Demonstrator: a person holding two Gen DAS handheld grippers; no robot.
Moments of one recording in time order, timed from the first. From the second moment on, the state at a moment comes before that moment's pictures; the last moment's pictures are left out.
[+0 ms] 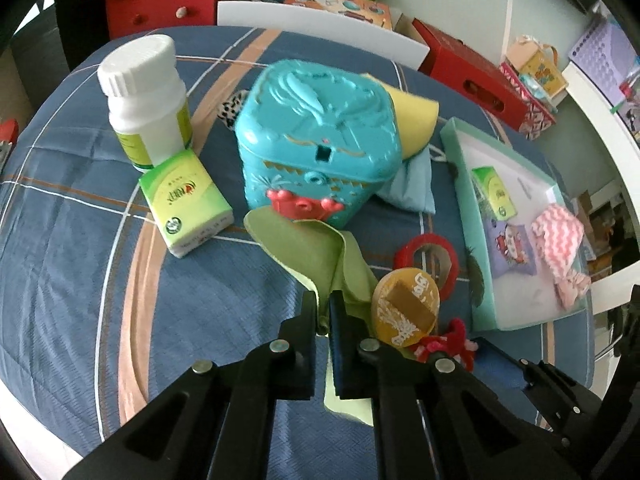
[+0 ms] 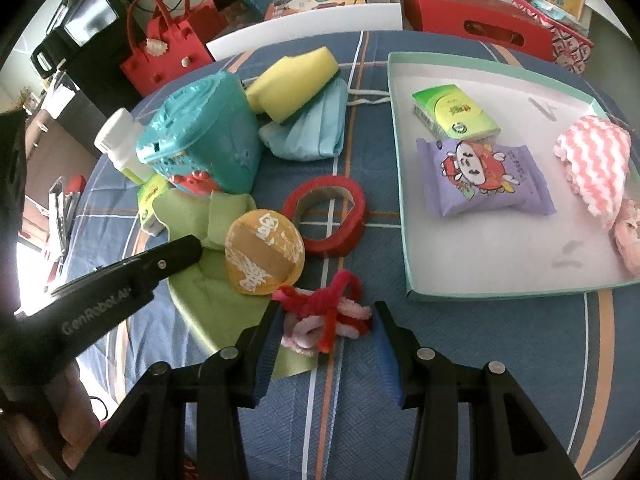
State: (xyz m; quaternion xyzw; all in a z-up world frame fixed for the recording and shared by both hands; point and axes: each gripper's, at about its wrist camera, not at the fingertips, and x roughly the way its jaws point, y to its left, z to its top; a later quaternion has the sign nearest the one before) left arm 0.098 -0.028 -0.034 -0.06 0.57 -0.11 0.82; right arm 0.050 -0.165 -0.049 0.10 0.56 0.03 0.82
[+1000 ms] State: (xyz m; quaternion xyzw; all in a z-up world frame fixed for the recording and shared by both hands) left arm 0.098 0.039 0.029 -0.12 0.45 -0.11 0.88; right arm 0.043 -0.181 -0.015 0.12 0.49 0.02 0.86
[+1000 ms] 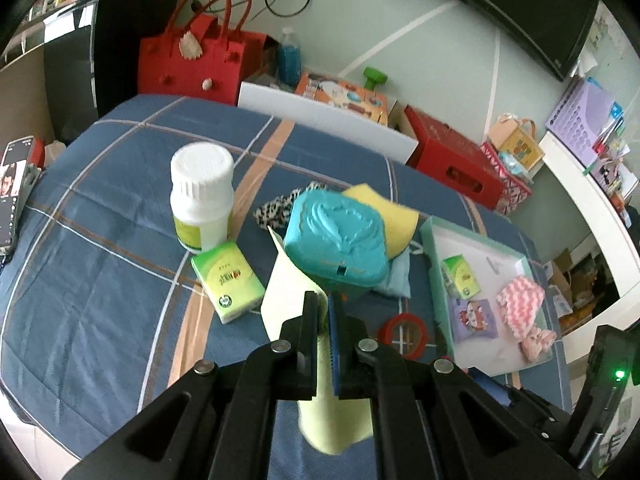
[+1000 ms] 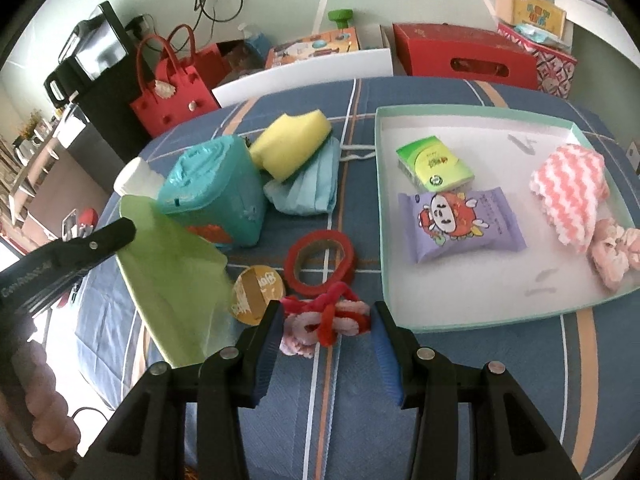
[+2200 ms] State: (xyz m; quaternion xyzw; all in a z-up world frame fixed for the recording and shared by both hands) left arm 0.118 0.045 -0.022 -0.11 0.52 -0.07 0.84; right arm 0.044 -0.181 -0.020 0.11 0.50 0.02 0.86
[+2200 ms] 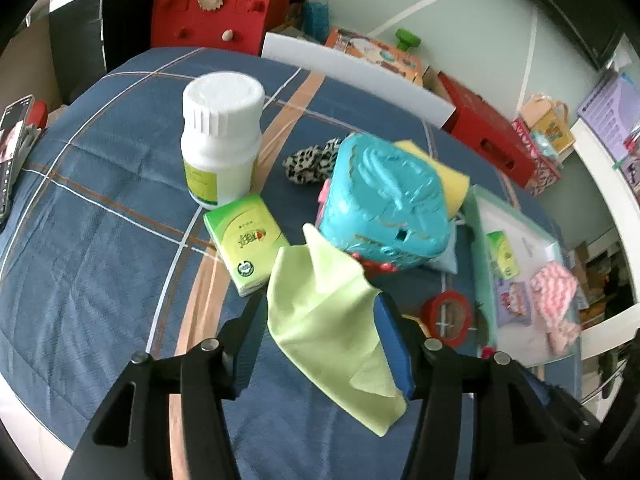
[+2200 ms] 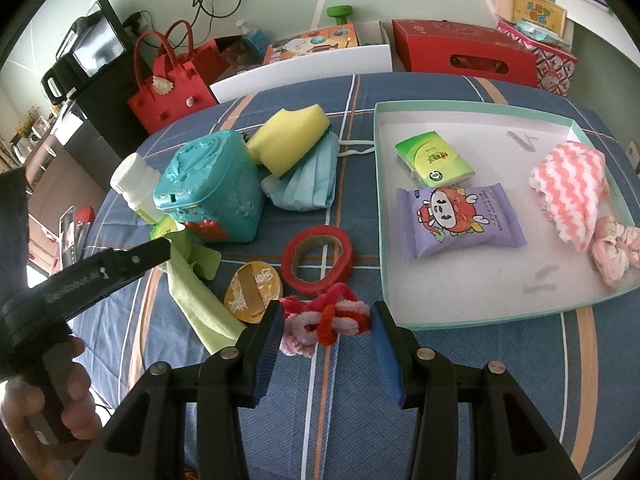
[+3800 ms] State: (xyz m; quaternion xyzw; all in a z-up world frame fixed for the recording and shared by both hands) left arm 0.115 -0.017 -0.037 -0.04 0.55 -0.14 0.82; right arm 0.042 -0.180 -0.015 0.11 0.49 0.02 0.86
